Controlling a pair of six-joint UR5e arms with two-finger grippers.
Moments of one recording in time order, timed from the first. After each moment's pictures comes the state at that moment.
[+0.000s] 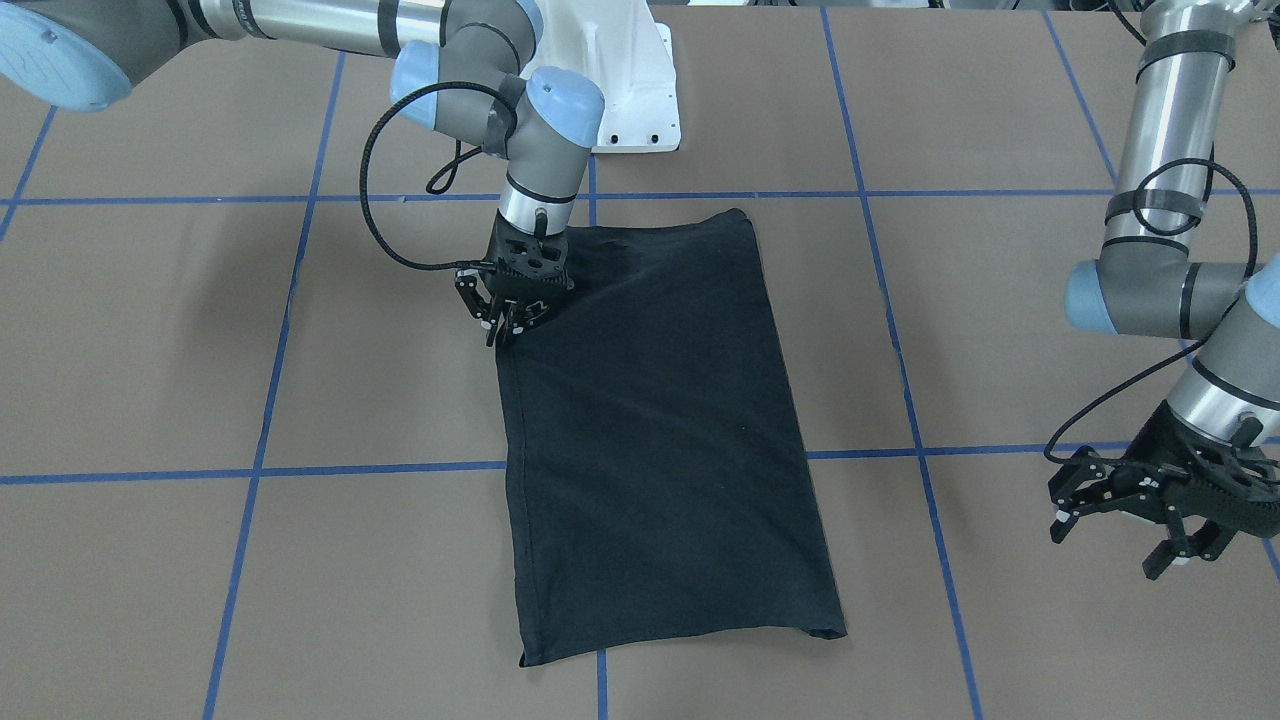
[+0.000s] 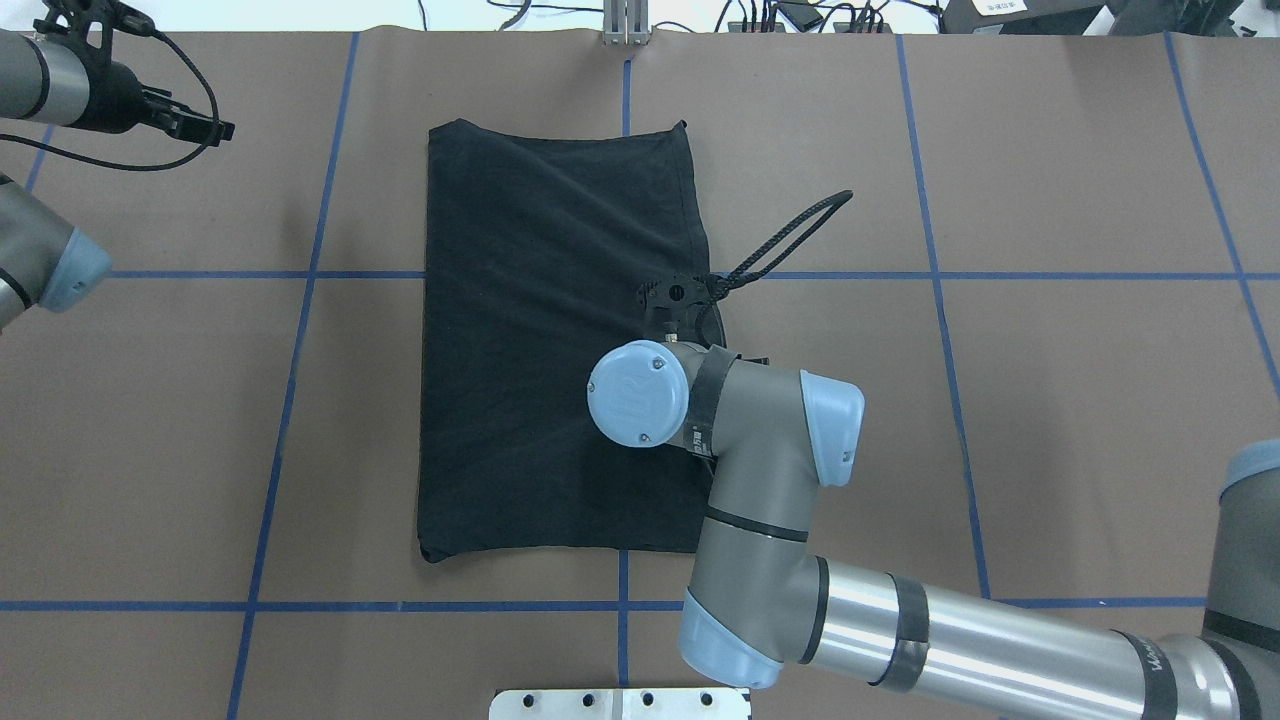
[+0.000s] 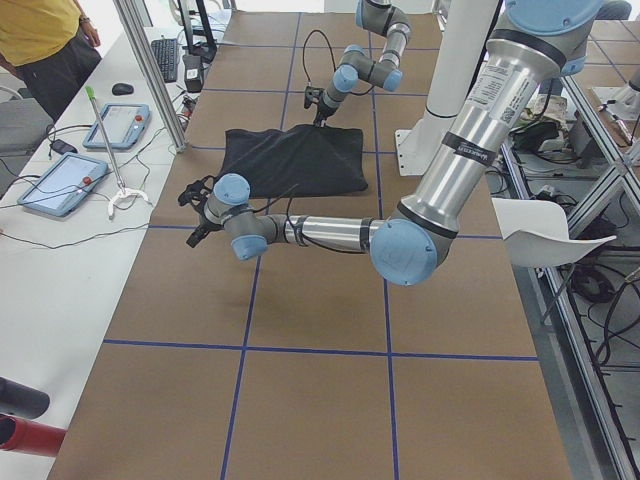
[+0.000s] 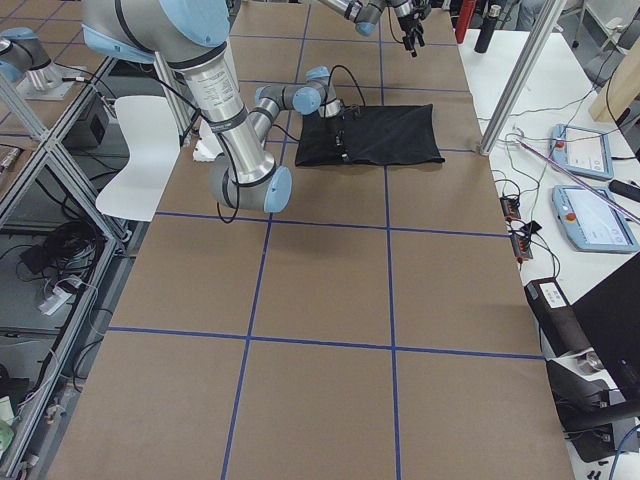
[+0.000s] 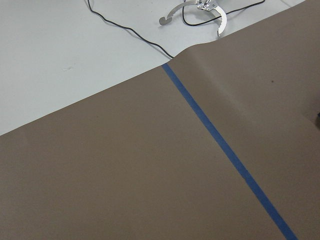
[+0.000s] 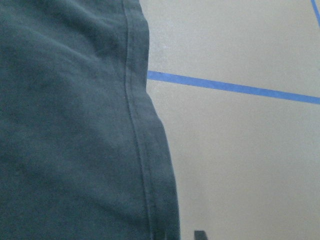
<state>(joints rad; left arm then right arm) -1.11 -2.04 -1.11 -2.64 -2.02 -0.53 0.37 -0.85 1.64 -1.81 1.36 1.28</state>
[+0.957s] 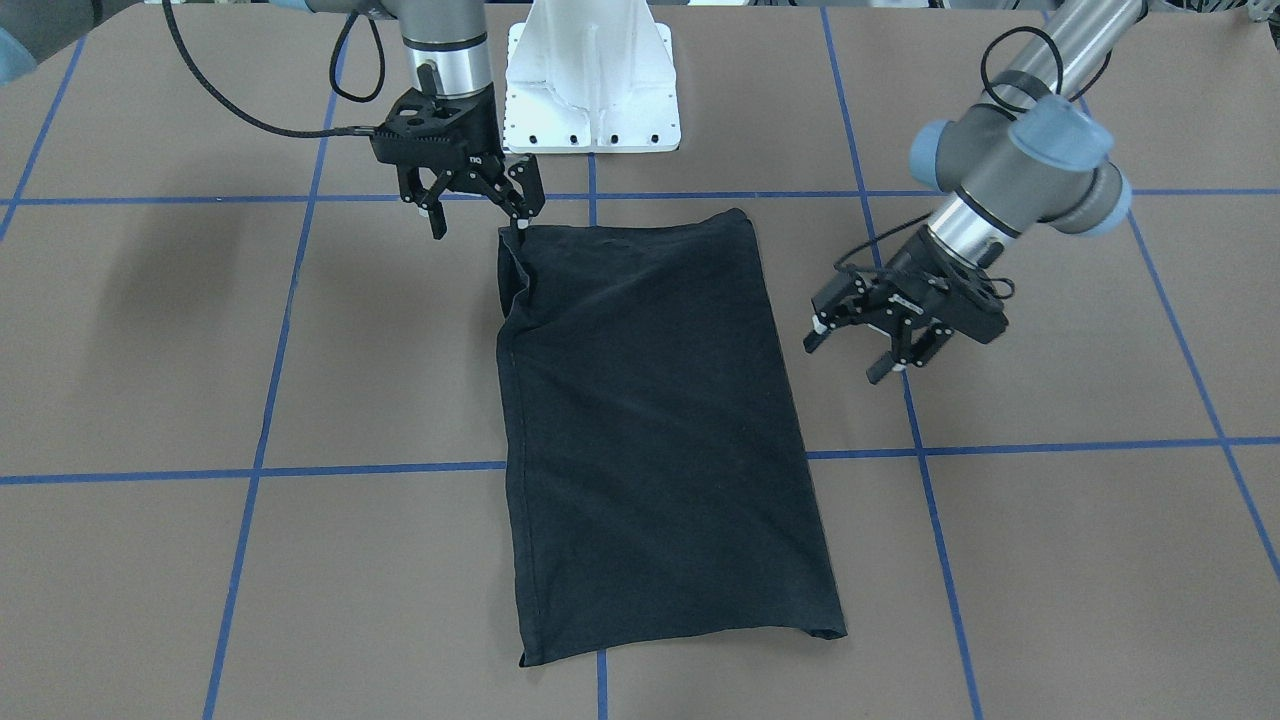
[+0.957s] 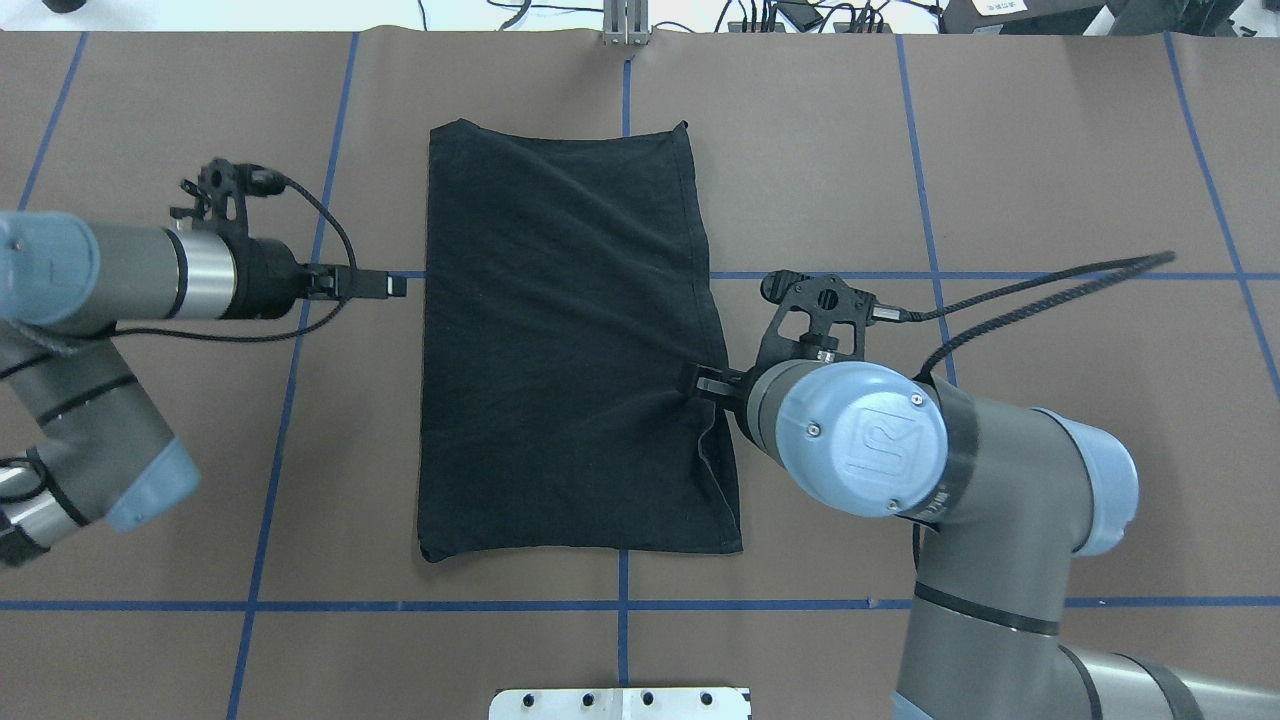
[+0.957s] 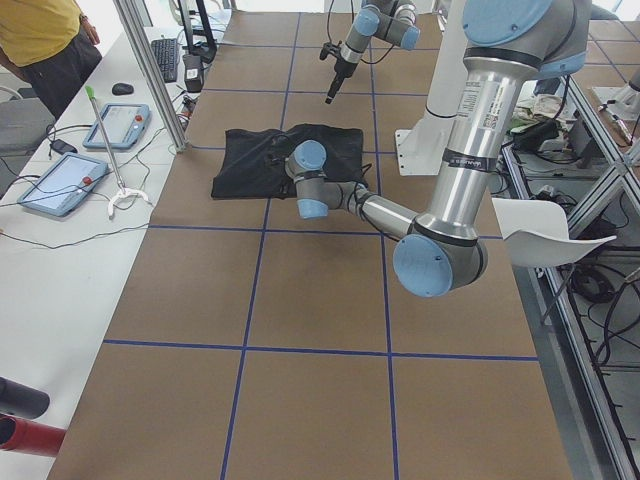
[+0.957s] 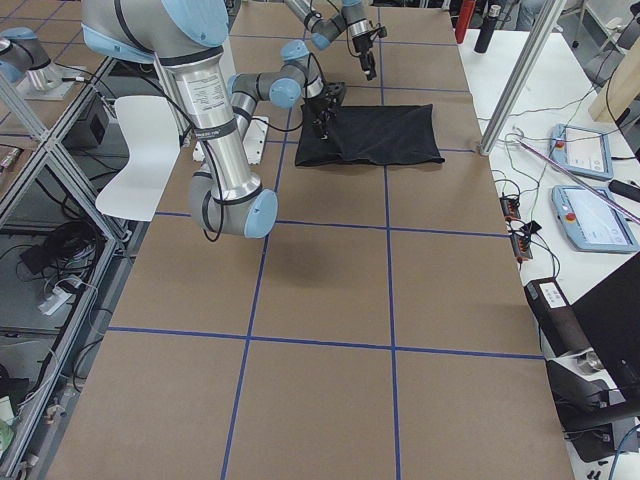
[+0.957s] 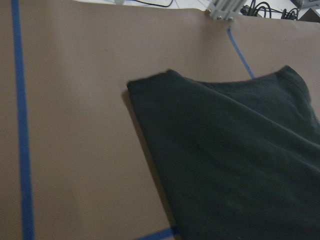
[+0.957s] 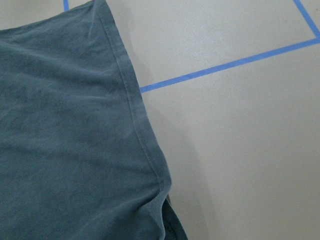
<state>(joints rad) -0.68 -1.80 -1.65 -2.63 -1.87 -1.19 0.34 -1.12 2.09 -1.66 1.43 1.62</state>
